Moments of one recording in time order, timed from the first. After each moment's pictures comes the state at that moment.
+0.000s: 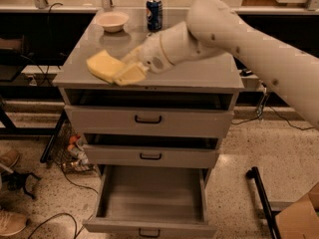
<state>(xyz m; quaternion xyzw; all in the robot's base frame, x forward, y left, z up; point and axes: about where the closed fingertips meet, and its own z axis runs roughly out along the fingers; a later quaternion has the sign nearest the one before) 0.628 0.087 0.894 -0.56 0.66 0.28 0.41</state>
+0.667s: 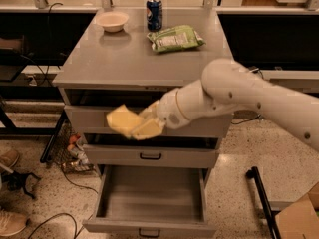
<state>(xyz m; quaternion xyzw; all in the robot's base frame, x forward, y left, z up) 0.534 0.046 0.781 -0.54 0.72 0.30 0.33</state>
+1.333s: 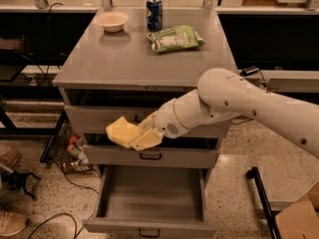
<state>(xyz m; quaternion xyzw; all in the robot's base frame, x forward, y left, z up) 0.513 0.047 0.755 -0.54 0.72 0.30 0.30</state>
